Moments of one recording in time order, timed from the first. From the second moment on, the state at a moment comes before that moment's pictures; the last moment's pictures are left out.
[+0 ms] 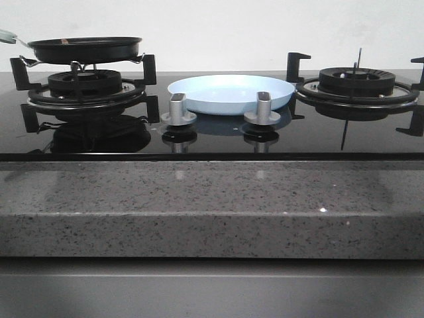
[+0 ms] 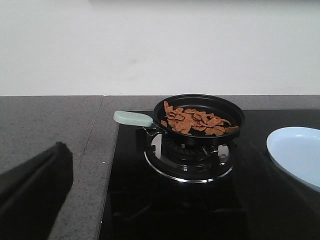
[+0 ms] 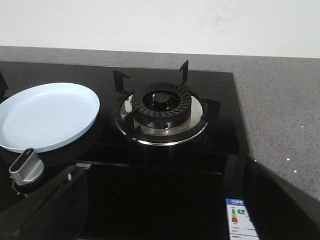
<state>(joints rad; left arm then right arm) -0.06 0.54 -0.63 -0.11 0.30 0.07 0.04 0.55 -0.66 0.10 0.44 -0.04</state>
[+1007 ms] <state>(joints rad) -0.06 0.54 -0.63 -0.11 0.30 0.07 0.11 1.31 -1.21 0.17 0.69 -0.04</state>
